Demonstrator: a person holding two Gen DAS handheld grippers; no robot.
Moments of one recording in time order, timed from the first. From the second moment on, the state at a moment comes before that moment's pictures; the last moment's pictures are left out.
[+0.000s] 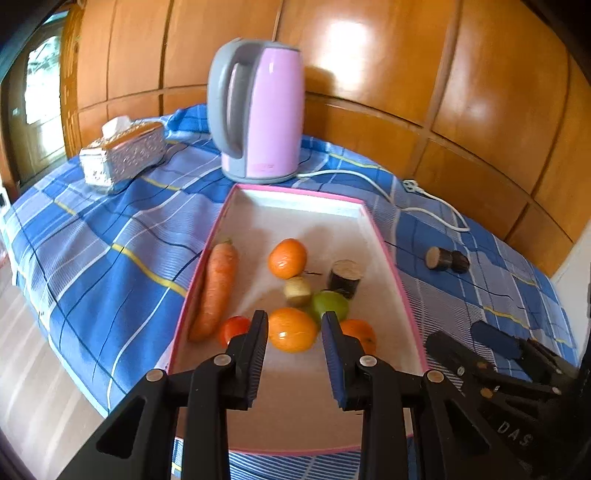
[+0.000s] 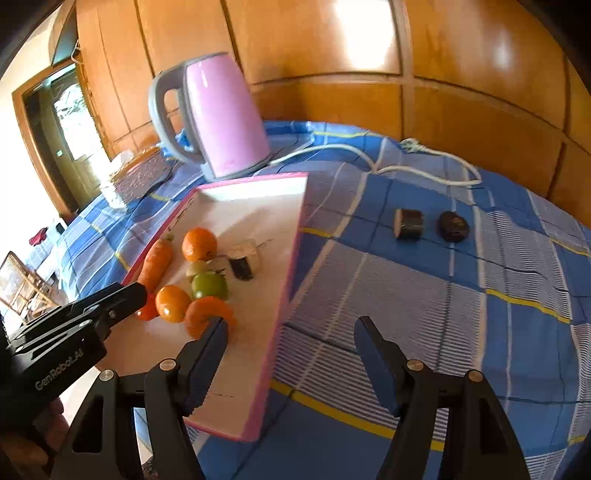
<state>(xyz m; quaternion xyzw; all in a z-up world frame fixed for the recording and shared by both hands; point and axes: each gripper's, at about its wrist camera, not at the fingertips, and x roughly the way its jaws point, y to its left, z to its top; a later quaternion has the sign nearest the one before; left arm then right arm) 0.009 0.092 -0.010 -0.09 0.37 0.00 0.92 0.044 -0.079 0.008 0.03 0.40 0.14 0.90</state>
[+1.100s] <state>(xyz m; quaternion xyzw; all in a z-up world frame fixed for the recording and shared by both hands) 0.007 0.022 -0.007 -0.01 0.38 -0.06 0.92 0.032 -0.165 0.007 0.11 0.41 0.08 0.90</state>
